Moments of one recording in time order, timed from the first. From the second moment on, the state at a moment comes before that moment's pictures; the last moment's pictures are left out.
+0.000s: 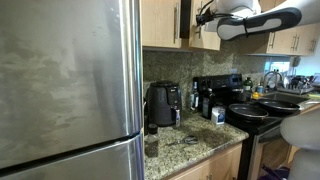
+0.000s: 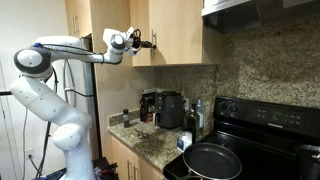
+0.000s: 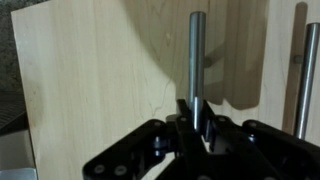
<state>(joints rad) -0.38 -0.68 0.44 -2.08 -0.38 2.85 0.65</state>
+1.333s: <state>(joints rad) -0.21 -1.11 0.09 -2.41 -0.10 2.75 0.23</state>
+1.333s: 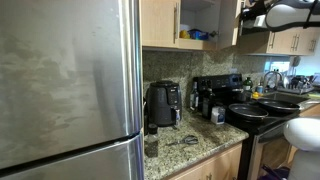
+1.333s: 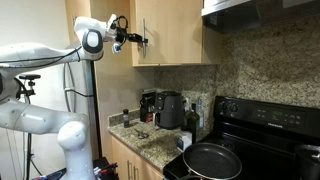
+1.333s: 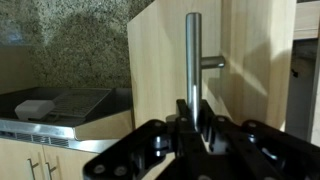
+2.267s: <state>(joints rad) -0.01 -1.17 -0.15 -2.41 -0.05 2.69 -0.04</state>
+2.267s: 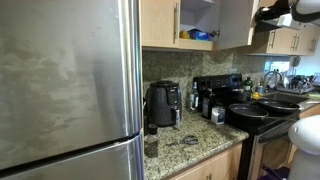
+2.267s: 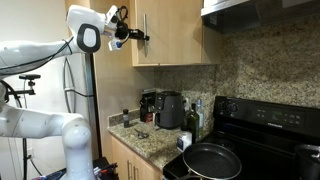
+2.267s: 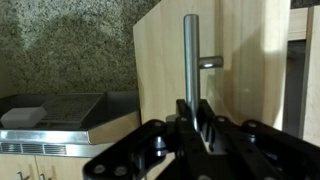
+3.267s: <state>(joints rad) 0.01 -1.16 -0.21 -2.31 -0.05 2.49 -0.11</state>
